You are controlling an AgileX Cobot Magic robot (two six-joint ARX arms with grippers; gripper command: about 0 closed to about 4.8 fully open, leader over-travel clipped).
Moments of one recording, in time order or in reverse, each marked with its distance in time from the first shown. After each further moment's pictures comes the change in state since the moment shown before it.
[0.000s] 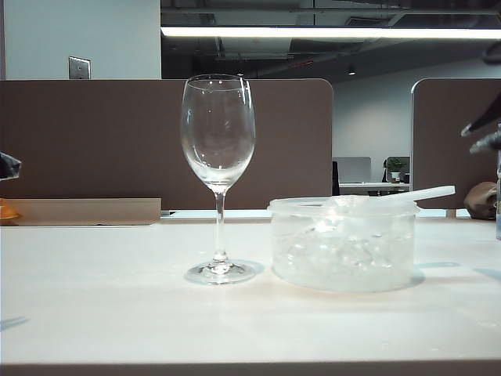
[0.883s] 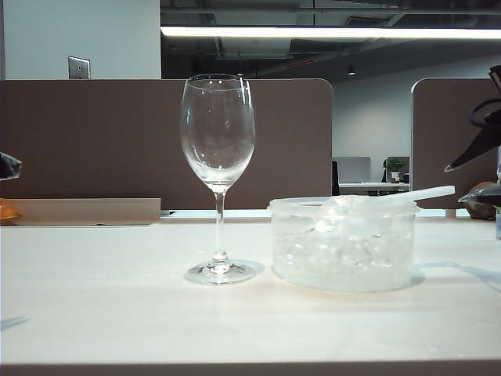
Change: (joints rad) left arm 0.000 0.000 0.000 0.000 0.000 0.000; right arm -0.003 0.298 -0.046 0.329 -0.032 0.151
